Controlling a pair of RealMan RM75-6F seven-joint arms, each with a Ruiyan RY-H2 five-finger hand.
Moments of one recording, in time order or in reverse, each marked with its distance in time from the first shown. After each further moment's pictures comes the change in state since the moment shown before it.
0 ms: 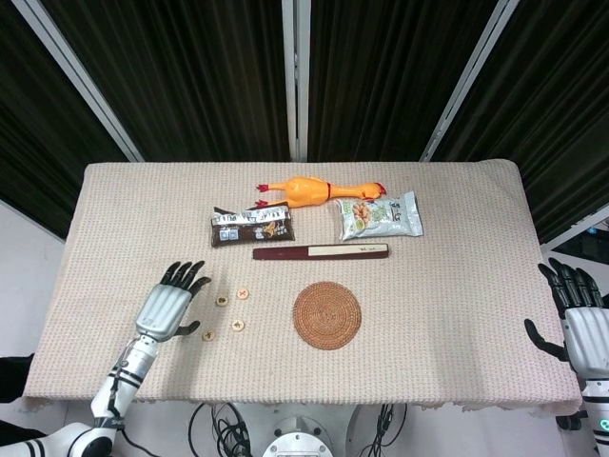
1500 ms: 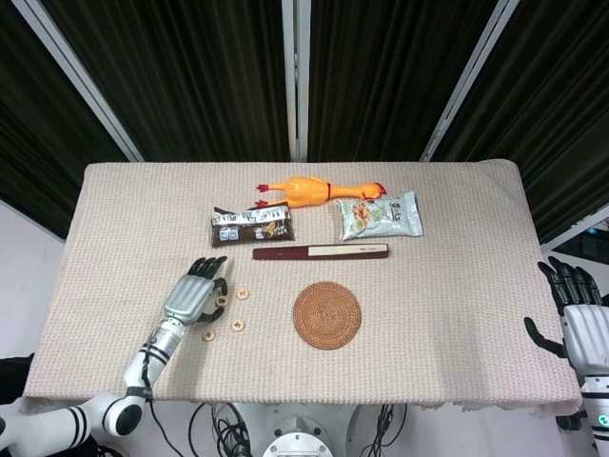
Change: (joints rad) left arm -0.149 -0.152 -0.006 0.230 -0.096 -0.119 -0.156; right arm 0.010 -0.001 0.006 -0.002 0.024 -0.027 -0.009
